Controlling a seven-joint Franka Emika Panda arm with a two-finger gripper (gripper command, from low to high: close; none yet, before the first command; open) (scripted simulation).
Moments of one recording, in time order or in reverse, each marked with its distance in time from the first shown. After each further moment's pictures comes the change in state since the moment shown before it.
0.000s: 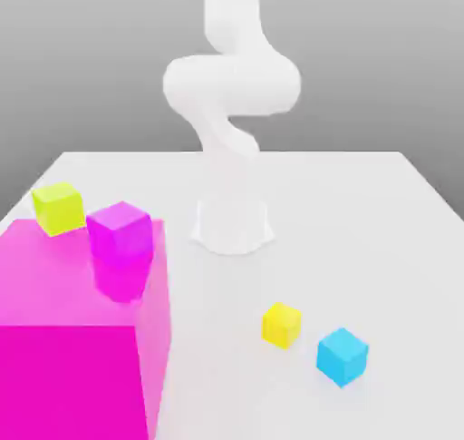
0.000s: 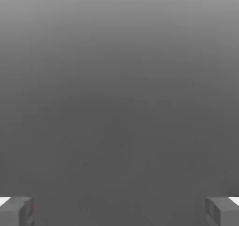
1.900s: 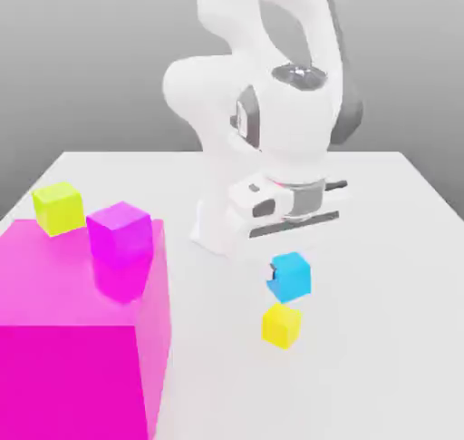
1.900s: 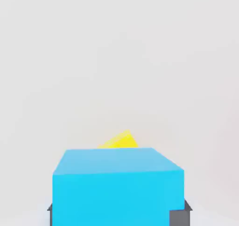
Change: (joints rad) arm 0.175 0.542 0.050 -0.642 0.009 0.464 -0.130
